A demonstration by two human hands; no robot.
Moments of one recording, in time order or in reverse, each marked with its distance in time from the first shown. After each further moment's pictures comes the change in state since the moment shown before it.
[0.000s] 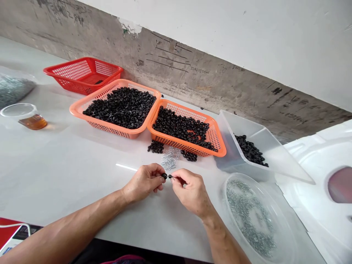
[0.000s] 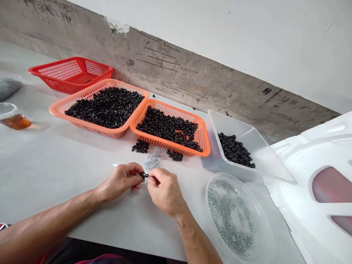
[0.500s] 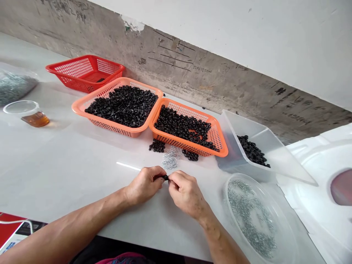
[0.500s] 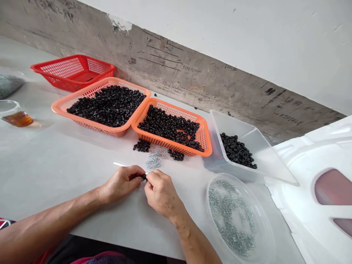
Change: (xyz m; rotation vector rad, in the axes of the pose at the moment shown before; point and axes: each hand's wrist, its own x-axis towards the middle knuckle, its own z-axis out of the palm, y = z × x) left_hand -0.003 -0.009 0.000 0.318 0.054 0.151; right_hand 0.001 0.006 0.013 -0.071 -0.067 -0.111
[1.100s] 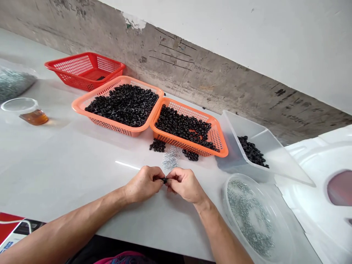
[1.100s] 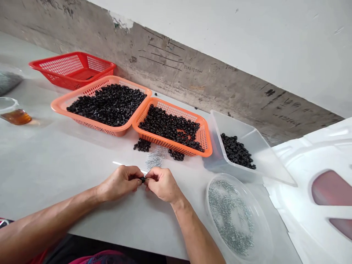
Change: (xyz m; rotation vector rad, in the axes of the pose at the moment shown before) left_hand -0.001 0.008 -0.007 0.072 -0.051 -0.099; right_hand 0.010 0.013 0.006 0.491 -0.267 0.429
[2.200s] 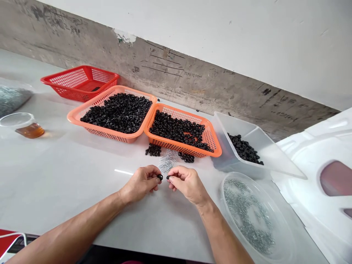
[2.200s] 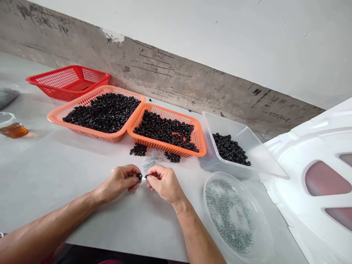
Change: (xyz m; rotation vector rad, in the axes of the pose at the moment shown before) left_hand 0.006 0.000 -0.001 -0.313 -0.034 -0.025; right_hand -0.007 -0.008 -0.014 0.172 0.126 -0.055
